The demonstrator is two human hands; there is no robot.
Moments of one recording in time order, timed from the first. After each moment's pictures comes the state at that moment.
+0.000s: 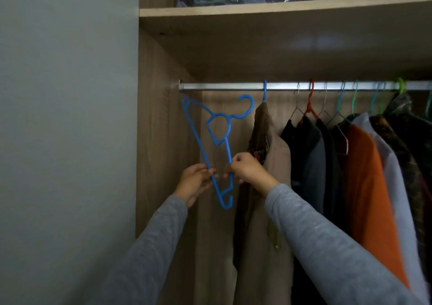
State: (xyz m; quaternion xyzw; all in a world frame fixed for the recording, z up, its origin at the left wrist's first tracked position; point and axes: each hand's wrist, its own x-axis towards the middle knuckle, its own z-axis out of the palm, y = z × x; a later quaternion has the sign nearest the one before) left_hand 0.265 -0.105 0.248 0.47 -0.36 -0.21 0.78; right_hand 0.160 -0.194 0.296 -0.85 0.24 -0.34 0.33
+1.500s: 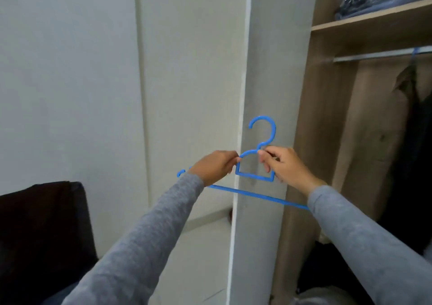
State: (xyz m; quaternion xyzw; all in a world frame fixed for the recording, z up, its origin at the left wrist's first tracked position) left_hand -0.135 0.308 0.165 0.90 -0.33 0.18 0.23; right_hand -0.170 0.099 0.175 -0.88 -0.20 -0.26 0.34
